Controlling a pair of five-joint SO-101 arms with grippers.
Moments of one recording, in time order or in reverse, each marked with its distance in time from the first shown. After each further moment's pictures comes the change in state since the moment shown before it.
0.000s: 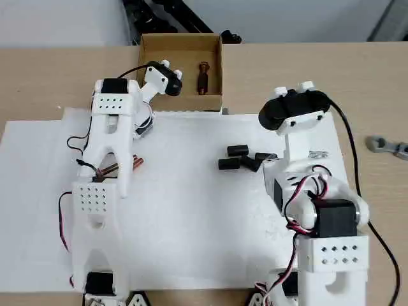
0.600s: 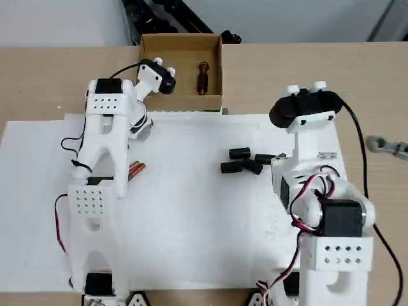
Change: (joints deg) left arm -0.4 -1.8 6.7 -5.4 -0.3; right arm 4.1 0.0 0.0 0.0 0.0
